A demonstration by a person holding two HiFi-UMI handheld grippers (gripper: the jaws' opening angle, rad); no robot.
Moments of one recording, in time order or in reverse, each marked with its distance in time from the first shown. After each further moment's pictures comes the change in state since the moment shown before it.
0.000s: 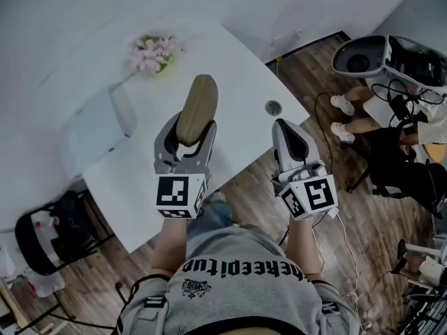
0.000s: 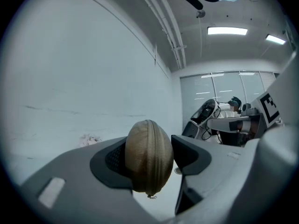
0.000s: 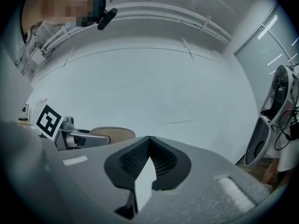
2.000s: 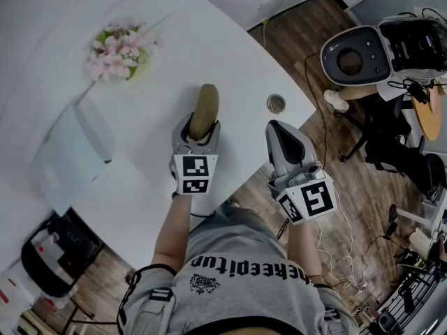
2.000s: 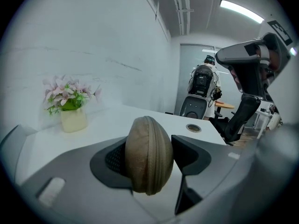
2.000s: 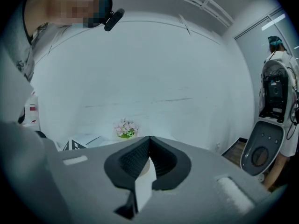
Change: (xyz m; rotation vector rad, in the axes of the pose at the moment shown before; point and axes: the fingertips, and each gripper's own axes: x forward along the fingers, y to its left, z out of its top) left arm 0.132 0.022 -0.202 -0.001 0.398 -0.117; right arm 0.081 -0.033 -0.071 0.038 0.227 -0.064
